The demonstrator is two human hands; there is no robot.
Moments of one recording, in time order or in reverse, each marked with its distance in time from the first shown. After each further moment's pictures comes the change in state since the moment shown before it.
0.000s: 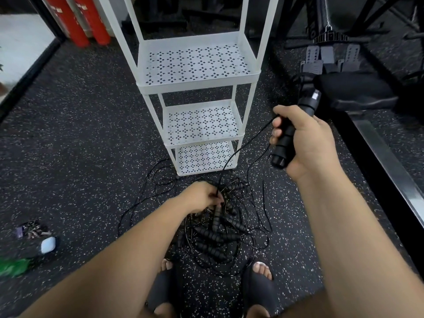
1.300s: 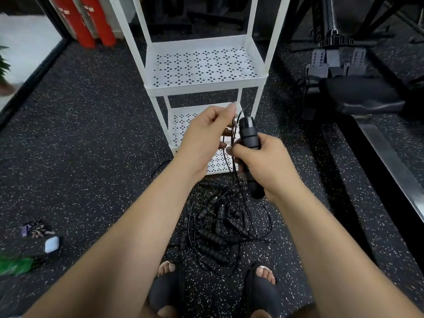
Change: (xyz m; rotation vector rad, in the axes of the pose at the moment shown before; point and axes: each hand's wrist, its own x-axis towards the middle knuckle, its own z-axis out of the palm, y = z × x) left_hand -0.076 0.126 -0.102 -0.918 0.565 0.307; right_hand -0.011 0.054 0.026 -0.581 -0.228 -0.059
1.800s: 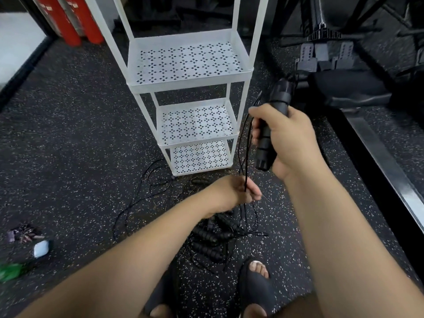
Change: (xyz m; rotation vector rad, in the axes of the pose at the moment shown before) left_hand -0.032 -0.101 0.046 0.485 -0.613 -0.258; right_hand 0.008 -0.031 -0.041 0.381 0.146 -0.011
